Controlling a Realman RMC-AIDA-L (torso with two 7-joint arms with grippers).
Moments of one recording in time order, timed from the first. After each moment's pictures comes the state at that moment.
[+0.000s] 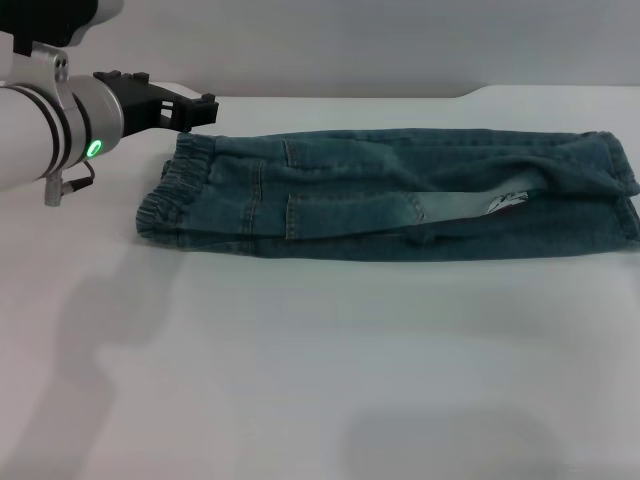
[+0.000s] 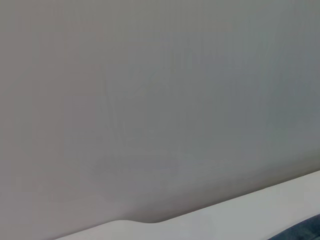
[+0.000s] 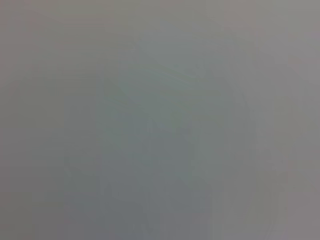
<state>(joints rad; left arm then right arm) -0.38 -2.06 -1.50 -1.39 2.83 -0.64 0.11 -0.16 2.08 1.39 1.44 -2.89 -0.20 -0.11</state>
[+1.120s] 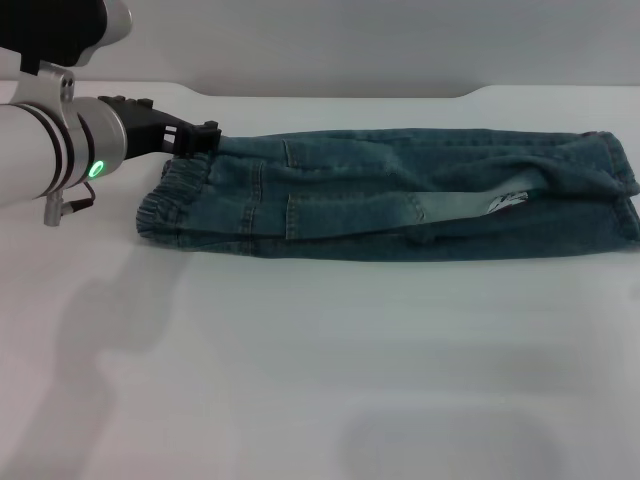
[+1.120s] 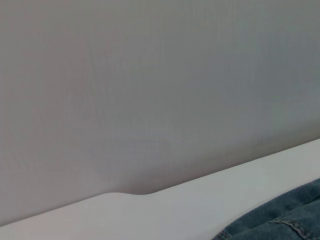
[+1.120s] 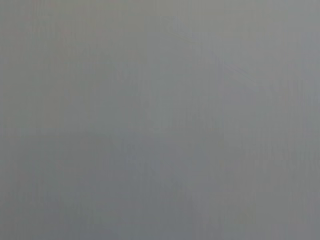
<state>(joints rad) -0.36 -2.06 -1.48 -1.42 2.83 -0.70 0.11 -0.14 2.08 1.29 1.10 -2.83 -0.77 -0.06</state>
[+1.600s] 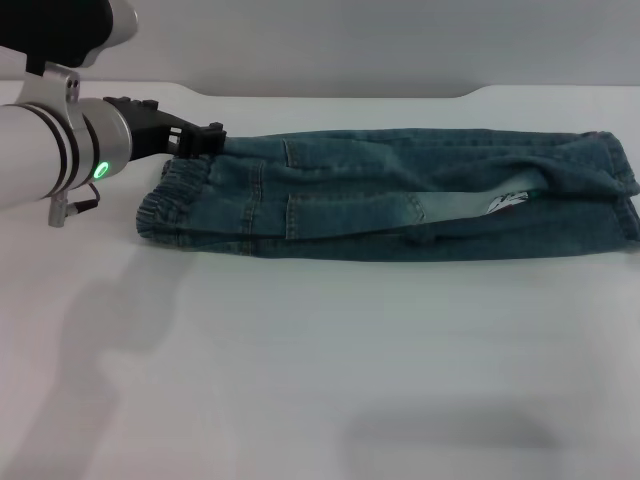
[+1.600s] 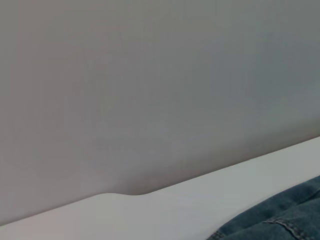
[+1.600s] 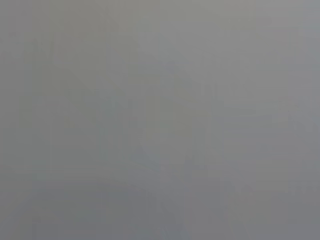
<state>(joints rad) -0.36 -2.06 -1.47 -1.42 2.83 -0.71 0.11 -0.14 2.08 1.21 0.94 -2.78 -1.11 -0.08</state>
